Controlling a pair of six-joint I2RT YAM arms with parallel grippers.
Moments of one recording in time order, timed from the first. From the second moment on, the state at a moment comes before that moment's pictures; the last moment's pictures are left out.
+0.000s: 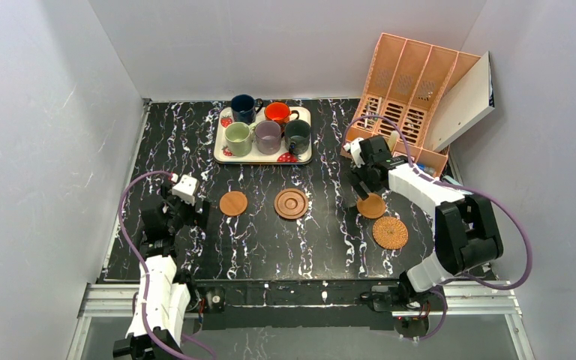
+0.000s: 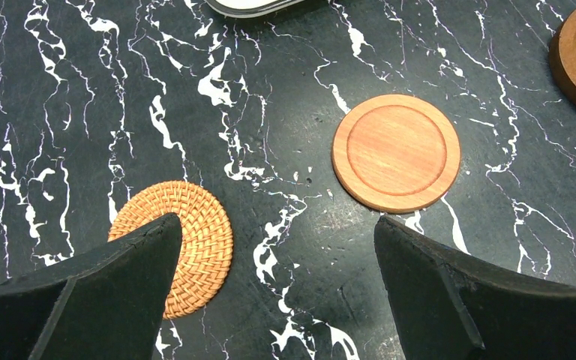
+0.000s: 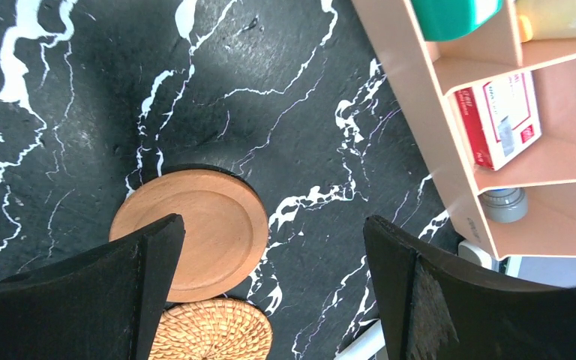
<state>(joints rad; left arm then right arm) 0.21 0.66 0.28 -0.09 0.48 0.37 0.37 1.51 0.97 -0.48 0.22 -0.34</state>
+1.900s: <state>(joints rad) 0.21 0.66 0.27 -0.09 0.47 0.37 0.56 1.63 0.97 -0.48 -0.02 -0.38</state>
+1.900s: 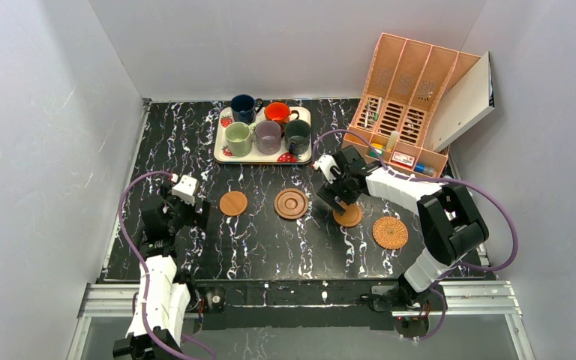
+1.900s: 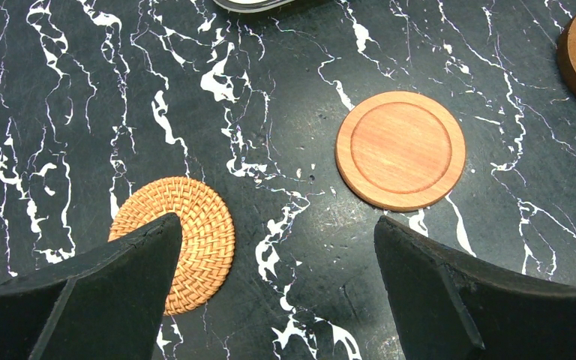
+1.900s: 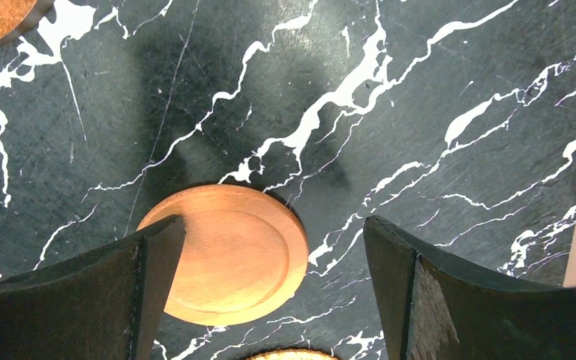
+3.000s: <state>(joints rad) 0.21 0.66 0.27 -0.09 0.46 0.37 0.57 1.63 0.96 -0.38 0.12 -0.39</state>
